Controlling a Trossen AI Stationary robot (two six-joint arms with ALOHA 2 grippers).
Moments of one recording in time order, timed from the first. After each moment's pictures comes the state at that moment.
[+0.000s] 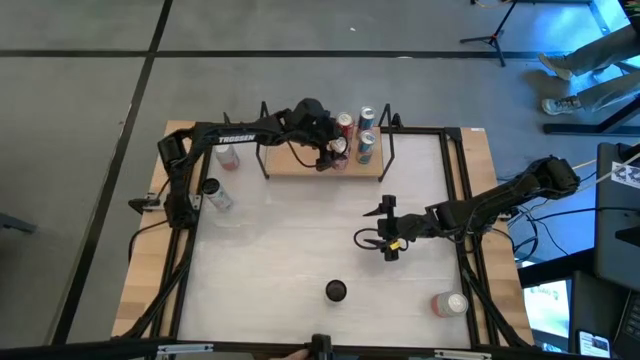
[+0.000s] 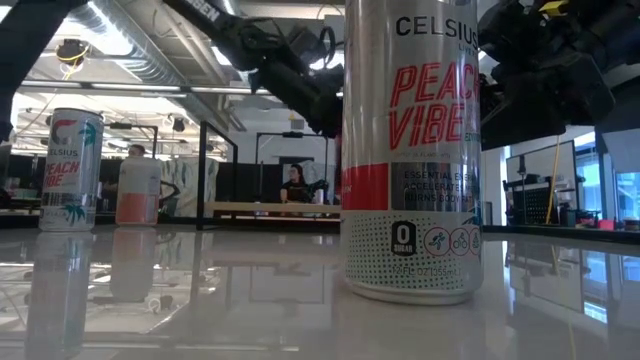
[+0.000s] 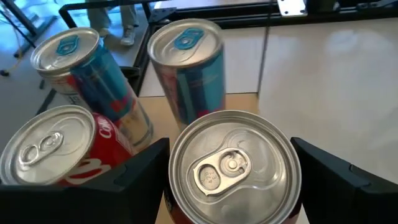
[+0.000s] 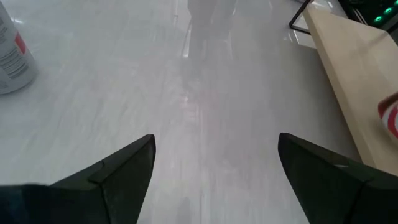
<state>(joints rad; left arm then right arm) 0.49 1.89 1.42 -0.10 0.29 0.33 0.31 1.23 0.53 0.05 0.35 -0.06</state>
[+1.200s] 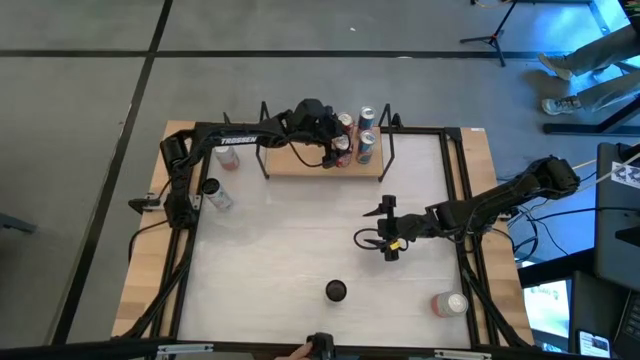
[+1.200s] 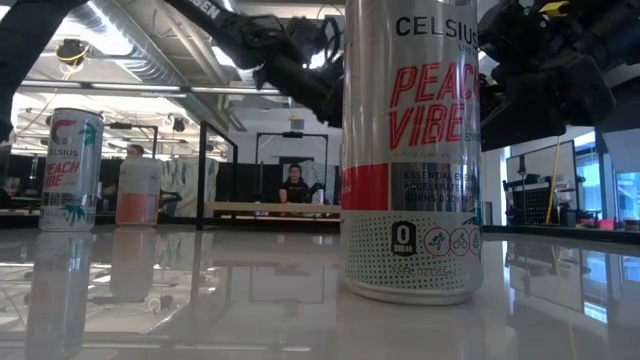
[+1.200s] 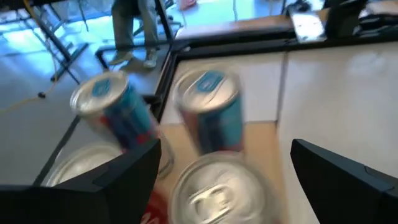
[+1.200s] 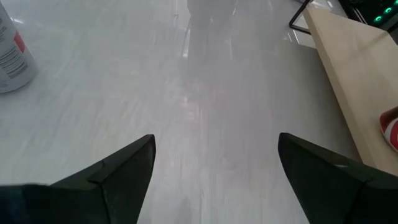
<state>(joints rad) 0.47 1.90 1.42 0.01 0.21 0.32 0.31 1.23 0.53 0.05 0.35 -0.06</state>
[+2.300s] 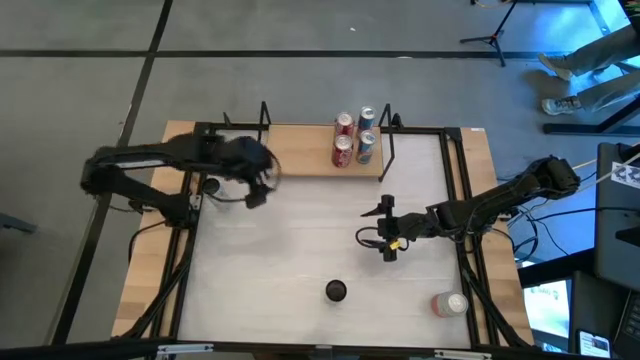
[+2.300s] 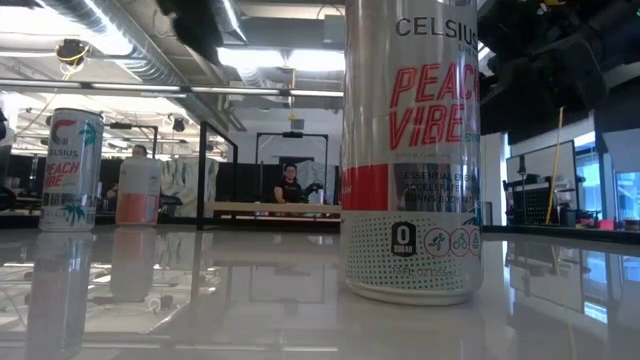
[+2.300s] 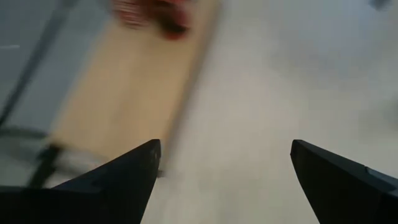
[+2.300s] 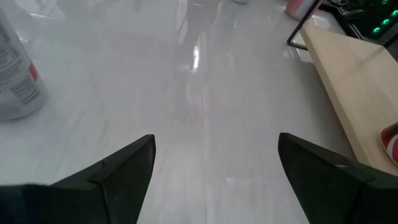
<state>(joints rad) 0.12 1.20 1.29 -1.01 -0.21 -0.14 0.31 1.23 0.53 0.12 0.34 -0.06</state>
